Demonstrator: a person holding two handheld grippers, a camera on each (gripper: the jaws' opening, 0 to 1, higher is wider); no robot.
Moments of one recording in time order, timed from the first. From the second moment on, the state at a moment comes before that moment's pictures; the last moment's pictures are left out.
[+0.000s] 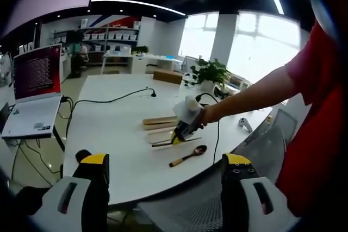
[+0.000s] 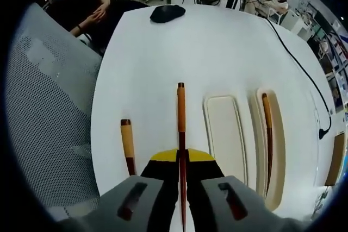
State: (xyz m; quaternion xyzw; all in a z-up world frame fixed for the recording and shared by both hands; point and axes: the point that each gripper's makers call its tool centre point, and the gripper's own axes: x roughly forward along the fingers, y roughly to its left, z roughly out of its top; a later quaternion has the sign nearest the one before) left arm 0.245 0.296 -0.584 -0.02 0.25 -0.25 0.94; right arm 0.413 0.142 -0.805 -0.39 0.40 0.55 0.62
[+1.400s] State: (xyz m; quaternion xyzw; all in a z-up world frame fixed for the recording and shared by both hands) left arm 0.251 0.289 -0.591 -0.02 0.27 -0.25 0.93; right arm 0.516 0.117 -0.729 -0.41 0.37 0.54 0.64
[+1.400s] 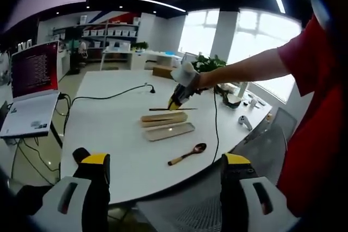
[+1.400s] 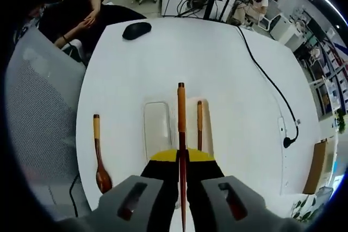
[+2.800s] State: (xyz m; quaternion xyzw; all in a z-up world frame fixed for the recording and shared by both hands) left arm 0.256 0.289 -0.603 -0.02 0.30 -0.22 0.93; right arm 0.555 0.132 -0.792 -0.40 0.38 0.54 0.63
